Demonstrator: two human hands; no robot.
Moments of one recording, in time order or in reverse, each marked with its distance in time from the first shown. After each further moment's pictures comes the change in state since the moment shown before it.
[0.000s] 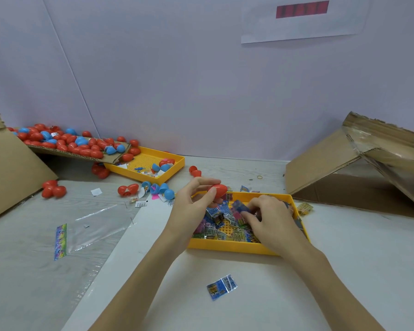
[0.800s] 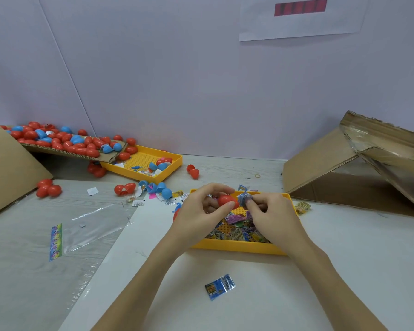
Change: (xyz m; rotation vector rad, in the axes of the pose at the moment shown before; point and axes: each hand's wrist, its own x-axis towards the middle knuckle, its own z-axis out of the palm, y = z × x) left_hand -0.006 -0.003 0.007 0.251 -0.196 0.120; right_hand -0.002 0.001 -0.004 0.324 0.121 0.008
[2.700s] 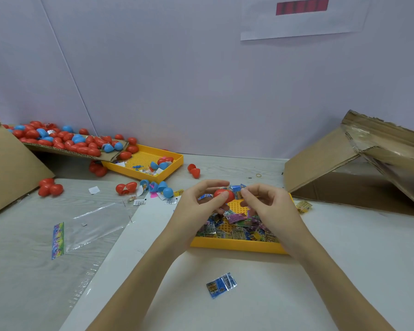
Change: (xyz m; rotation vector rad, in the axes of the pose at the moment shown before) left_hand 0.004 -0.001 -0.006 -0.316 0.043 -0.158; right_hand -0.003 -0.013 -0.004 0.496 -0.023 0.071
